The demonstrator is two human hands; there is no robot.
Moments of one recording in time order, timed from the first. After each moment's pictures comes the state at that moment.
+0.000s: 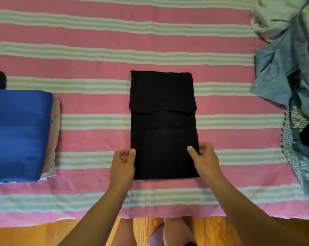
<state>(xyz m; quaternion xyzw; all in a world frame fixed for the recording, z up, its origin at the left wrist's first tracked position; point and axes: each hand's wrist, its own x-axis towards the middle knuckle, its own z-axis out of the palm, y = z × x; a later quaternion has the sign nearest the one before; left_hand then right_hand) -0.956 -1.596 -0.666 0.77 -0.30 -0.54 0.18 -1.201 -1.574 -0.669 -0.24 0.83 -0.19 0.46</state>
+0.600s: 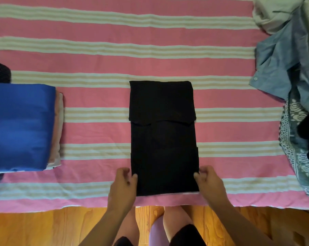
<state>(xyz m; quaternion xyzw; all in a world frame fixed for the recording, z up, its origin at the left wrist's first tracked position) -0.938 -1.520 -0.657 0.77 -0.44 -0.47 0.01 -1.202 -1.483 -0.650 -0.30 0.84 -0.04 0.46</state>
